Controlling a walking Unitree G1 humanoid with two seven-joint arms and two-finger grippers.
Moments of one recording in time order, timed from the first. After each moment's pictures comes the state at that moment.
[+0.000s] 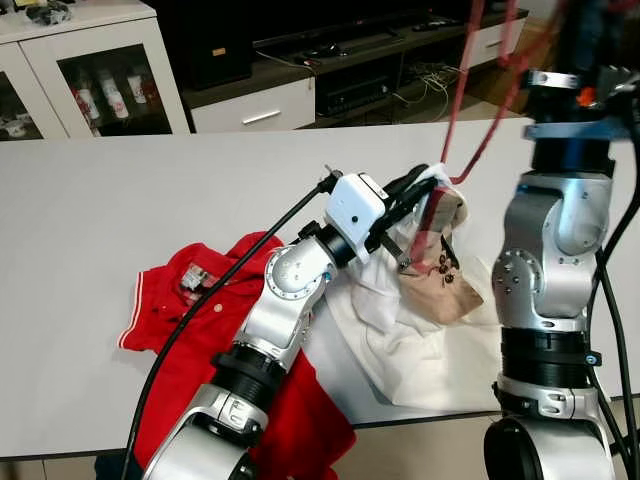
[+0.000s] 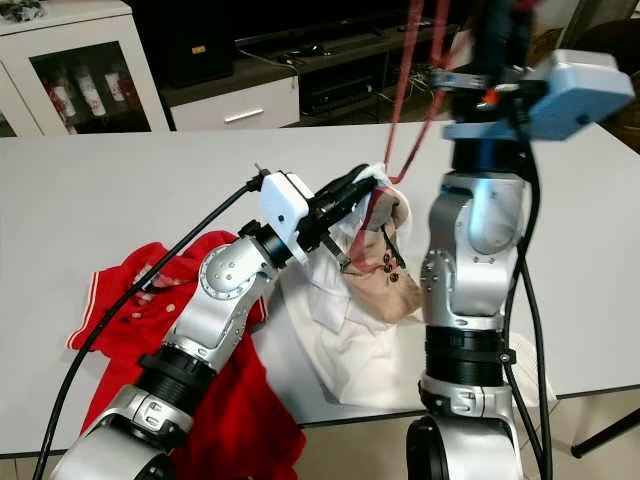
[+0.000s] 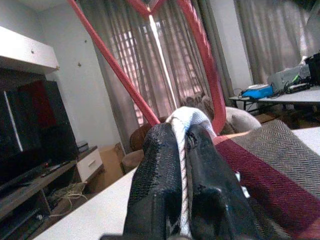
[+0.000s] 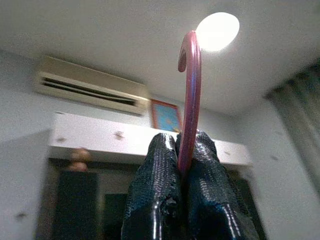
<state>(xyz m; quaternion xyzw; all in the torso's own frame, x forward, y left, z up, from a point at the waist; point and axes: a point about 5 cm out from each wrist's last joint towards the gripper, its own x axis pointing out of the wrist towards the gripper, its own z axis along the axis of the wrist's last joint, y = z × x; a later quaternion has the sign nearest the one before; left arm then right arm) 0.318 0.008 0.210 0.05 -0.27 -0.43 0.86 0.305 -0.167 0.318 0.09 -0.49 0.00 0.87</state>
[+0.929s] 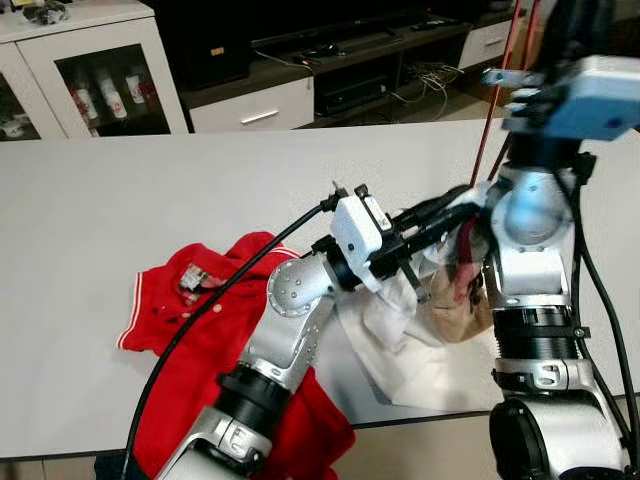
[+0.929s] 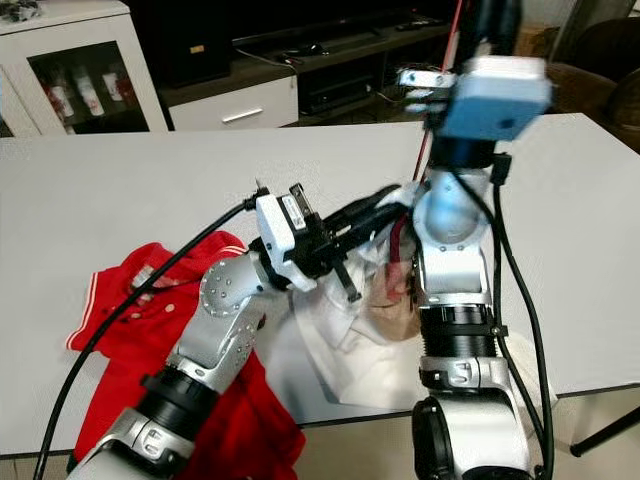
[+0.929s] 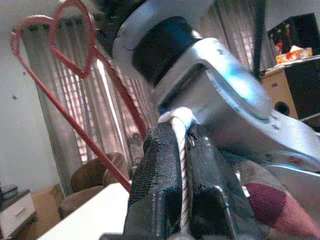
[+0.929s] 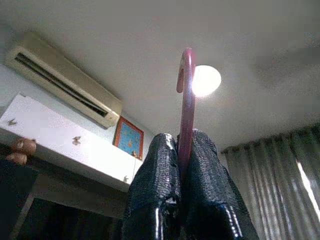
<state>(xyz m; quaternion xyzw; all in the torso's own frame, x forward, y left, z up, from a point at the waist) 0.286 -0.001 0.212 -0.01 -0.31 -0.55 0.78 0.316 -0.145 0.318 -0.09 -0.55 -0.09 0.83</state>
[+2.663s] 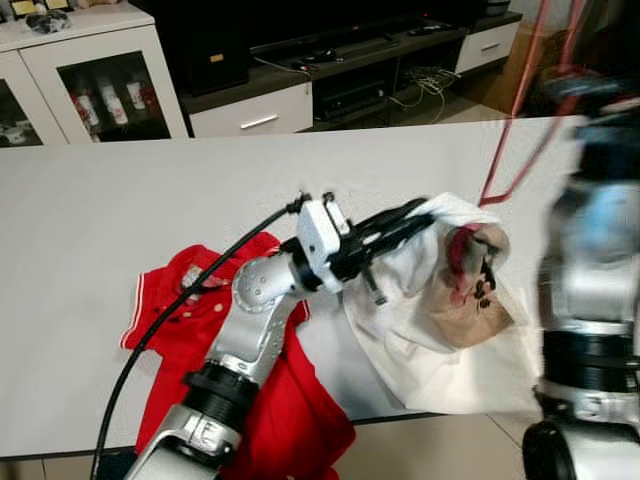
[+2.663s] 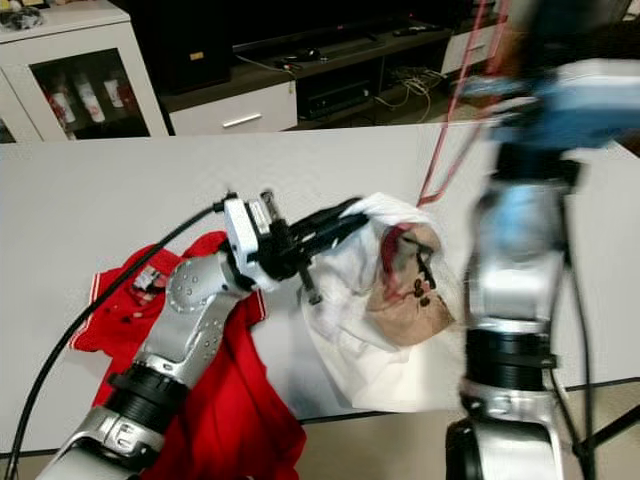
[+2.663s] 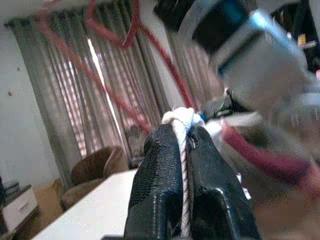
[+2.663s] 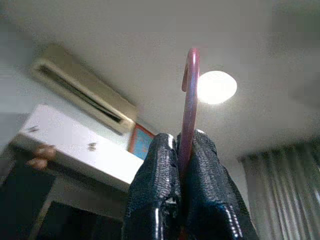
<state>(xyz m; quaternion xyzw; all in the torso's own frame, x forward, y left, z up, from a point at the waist) 0.295 0.031 0.208 0.01 -0.29 -0.55 0.78 0.289 -0.170 0.323 -0.11 -0.55 -0.03 0.83</state>
